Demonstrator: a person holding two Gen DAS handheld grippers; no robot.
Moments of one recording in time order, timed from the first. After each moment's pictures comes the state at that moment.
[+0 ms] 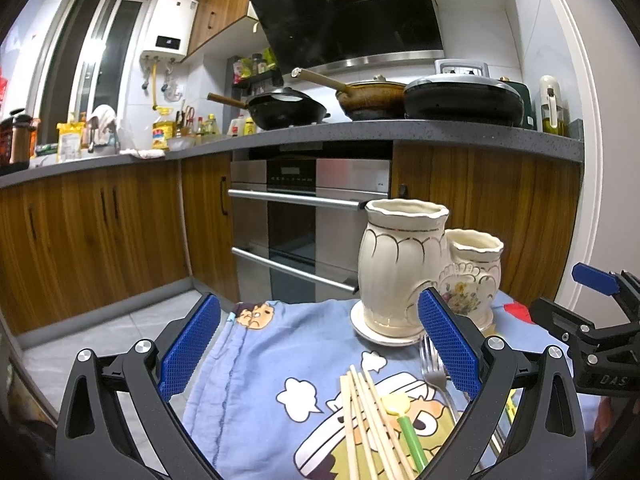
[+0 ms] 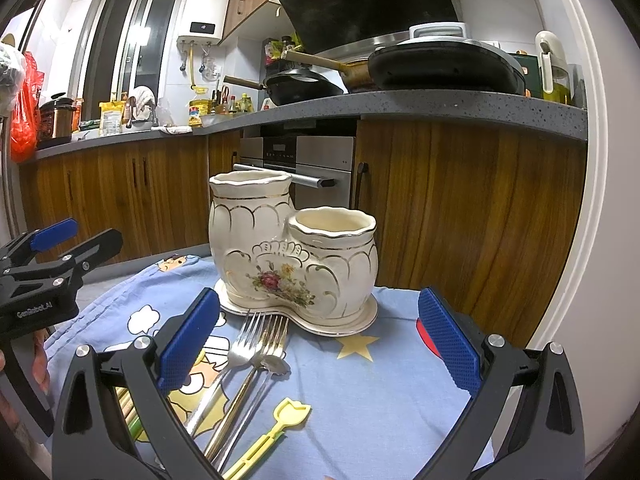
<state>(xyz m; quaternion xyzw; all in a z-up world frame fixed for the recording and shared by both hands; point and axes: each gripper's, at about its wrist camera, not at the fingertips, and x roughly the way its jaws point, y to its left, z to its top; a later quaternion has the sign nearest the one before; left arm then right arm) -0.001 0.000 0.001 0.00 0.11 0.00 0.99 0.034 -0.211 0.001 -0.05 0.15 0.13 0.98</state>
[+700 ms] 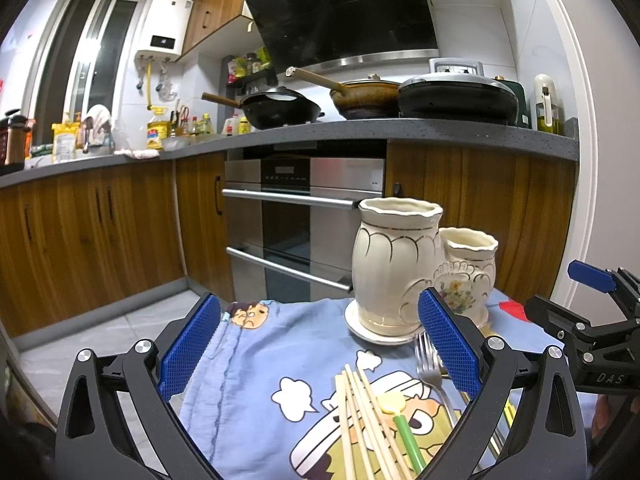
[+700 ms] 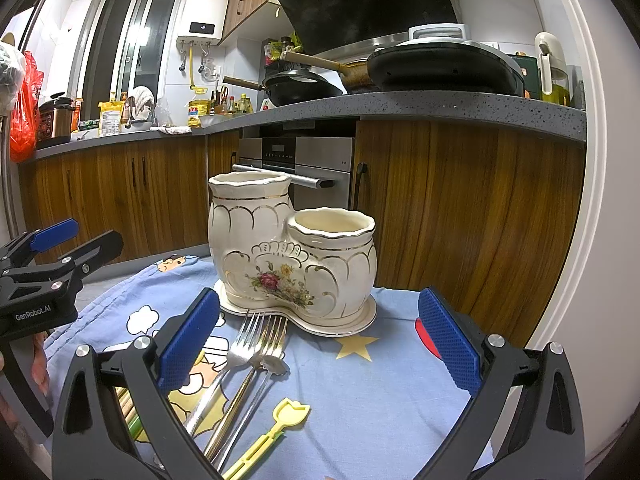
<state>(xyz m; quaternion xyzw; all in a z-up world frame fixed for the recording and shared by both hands) 0.006 -0.005 -0.007 0.00 0.12 -0.01 0.99 0.035 -0.212 0.002 -0.04 0.15 0.13 0.98</state>
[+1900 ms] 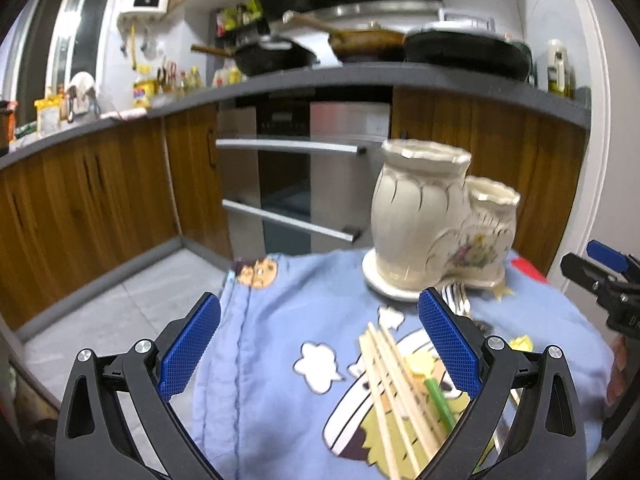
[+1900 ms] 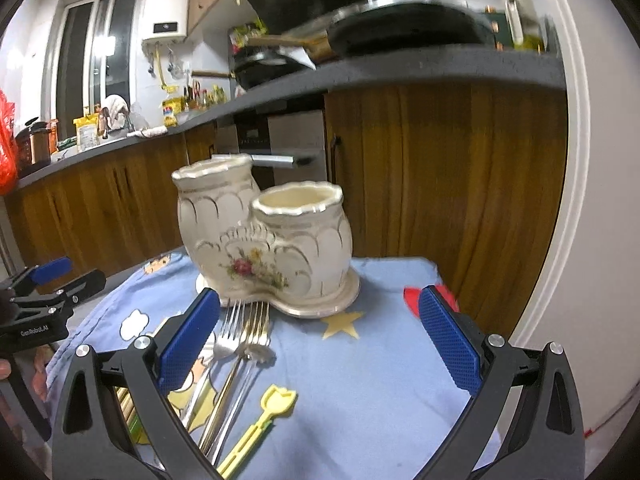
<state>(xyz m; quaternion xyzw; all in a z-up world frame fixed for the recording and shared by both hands) 0.032 0.014 -0.020 0.01 0.23 -0.03 0.97 0.049 -0.233 -0.003 0.02 0.21 0.11 0.97</state>
